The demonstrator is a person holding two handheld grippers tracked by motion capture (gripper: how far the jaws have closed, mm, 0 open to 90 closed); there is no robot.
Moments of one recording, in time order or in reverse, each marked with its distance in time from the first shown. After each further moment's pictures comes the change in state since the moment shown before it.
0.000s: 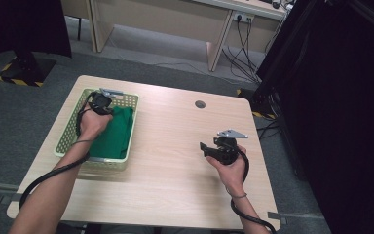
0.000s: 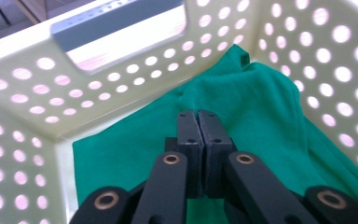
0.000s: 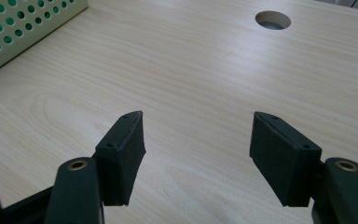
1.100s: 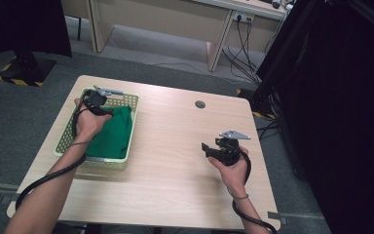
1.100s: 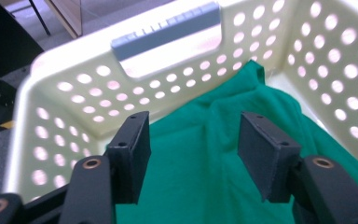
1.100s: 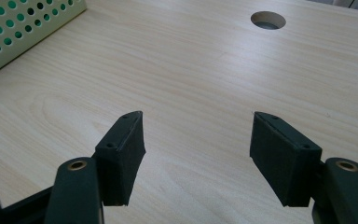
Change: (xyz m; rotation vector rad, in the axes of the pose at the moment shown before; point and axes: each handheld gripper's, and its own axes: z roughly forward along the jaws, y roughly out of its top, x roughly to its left) left arm 0.006 -0.001 -0.018 -0.059 0.100 -0.011; right arm -0.004 -0.003 -0.004 -0.009 0.000 0.008
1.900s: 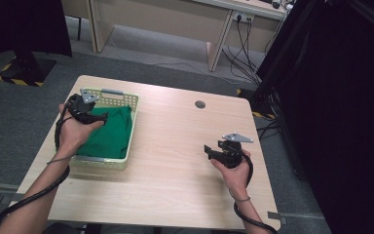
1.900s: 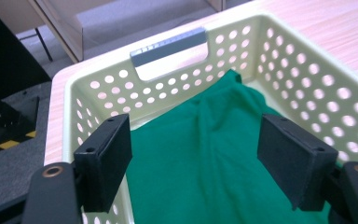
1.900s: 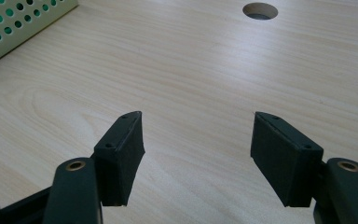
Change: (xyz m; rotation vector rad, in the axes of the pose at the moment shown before) left arm 0.003 -0.022 -0.054 -0.130 -0.027 -0.007; right arm -0.009 -0.011 -0.001 -0.005 -0.006 0.023
